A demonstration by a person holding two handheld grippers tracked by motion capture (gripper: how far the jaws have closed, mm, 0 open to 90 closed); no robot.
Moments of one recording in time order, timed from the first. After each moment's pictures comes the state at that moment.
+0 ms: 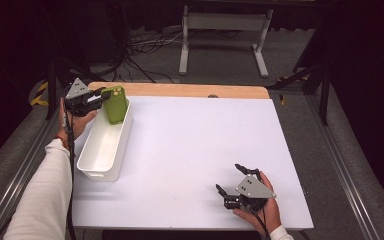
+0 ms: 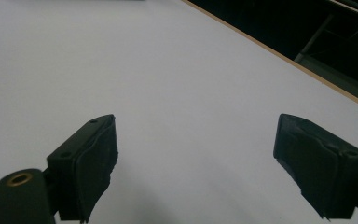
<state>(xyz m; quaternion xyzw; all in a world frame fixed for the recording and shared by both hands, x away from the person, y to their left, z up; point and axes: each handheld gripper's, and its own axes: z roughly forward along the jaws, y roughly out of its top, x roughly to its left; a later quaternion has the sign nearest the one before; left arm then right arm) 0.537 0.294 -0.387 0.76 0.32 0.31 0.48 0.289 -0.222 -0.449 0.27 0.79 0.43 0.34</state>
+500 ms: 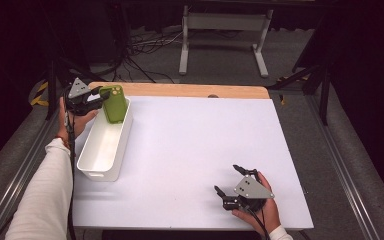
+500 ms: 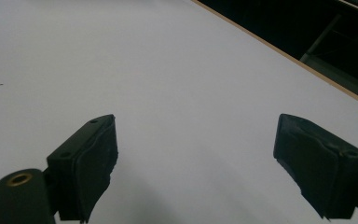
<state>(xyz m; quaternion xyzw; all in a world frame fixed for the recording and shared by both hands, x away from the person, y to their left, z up) 0.543 0.297 -0.394 0.75 0.34 0.33 0.45 0.289 -0.218 -0.449 0.26 0.80 0.42 0.33</state>
